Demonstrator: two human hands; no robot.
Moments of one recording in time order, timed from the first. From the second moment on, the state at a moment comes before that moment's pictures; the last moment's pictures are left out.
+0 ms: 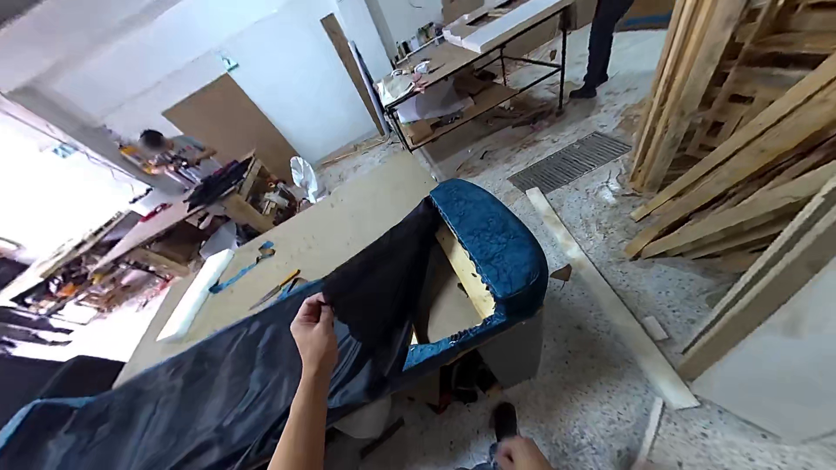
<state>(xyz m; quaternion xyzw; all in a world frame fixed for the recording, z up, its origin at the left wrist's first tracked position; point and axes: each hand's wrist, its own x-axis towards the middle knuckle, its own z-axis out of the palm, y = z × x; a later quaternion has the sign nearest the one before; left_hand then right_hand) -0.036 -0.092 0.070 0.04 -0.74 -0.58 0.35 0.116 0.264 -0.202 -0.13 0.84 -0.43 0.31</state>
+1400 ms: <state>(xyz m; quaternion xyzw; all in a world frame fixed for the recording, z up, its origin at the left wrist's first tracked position) -0.039 0.100 0.026 -0.09 -0.86 -0.48 0.10 0.009 0.274 -0.006 -0.07 0.94 -0.08 -0.33</state>
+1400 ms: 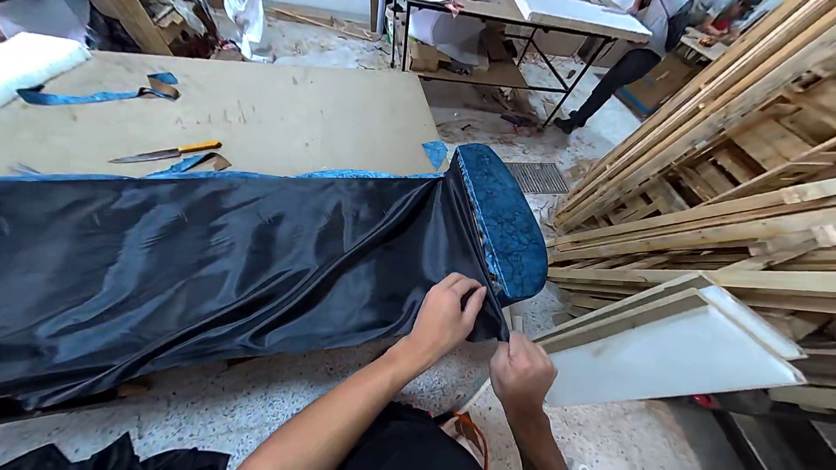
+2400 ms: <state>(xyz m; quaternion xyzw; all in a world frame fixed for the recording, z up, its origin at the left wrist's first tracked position) -0.041 0.031 0.088 0.11 -0.85 -0.51 -0.06 0.025 0.214 0.000 -0.12 0.85 -0.44 -0.26</state>
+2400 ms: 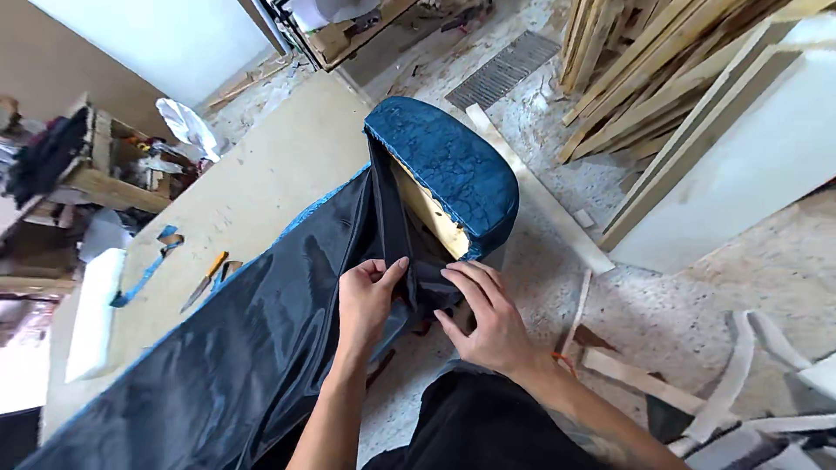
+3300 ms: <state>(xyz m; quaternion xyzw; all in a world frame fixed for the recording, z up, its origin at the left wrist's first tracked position) -0.016 0.081 0.078 0.04 -0.92 -0.38 0.12 -0.007 0.190 0.011 -0.13 0.81 -0.49 -0.30</state>
